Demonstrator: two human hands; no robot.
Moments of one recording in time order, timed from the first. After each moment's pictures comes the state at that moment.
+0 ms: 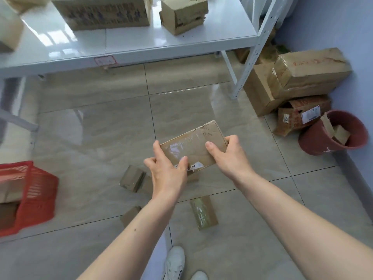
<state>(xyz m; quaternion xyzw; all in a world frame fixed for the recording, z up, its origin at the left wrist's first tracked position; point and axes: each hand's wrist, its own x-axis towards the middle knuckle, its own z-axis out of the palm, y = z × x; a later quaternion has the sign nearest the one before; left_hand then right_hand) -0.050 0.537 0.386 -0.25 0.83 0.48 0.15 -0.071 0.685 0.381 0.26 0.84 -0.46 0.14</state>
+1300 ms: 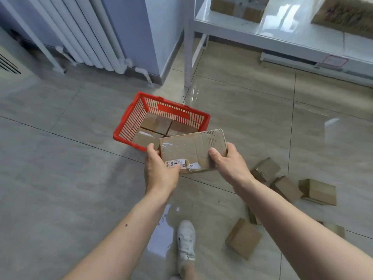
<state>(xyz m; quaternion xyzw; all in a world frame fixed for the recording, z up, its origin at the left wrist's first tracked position) 0.159 -0.166 0.372 -0.44 0.76 0.48 -0.01 0.071 -0.023 0.376 0.06 0.87 -0.40 0.28</state>
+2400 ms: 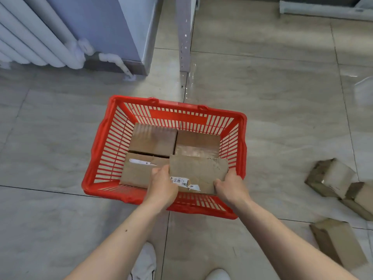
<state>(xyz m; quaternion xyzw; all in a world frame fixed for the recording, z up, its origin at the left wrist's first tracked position) -0.008 -0.344 0.069 -0.31 0.82 0.38 0.28 -0.046 -0.178 0.053 0.22 0.86 -0.27 0.38</state>
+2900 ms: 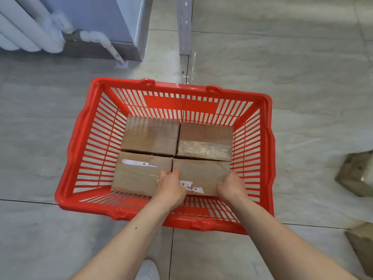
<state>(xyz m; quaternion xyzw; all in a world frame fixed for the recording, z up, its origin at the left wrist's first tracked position) -0.020 -0.353 -0.046 -0.27 0.83 0.32 0.38 -0.049 -0.200 -0.082 0.26 0.86 -0.23 0.38</state>
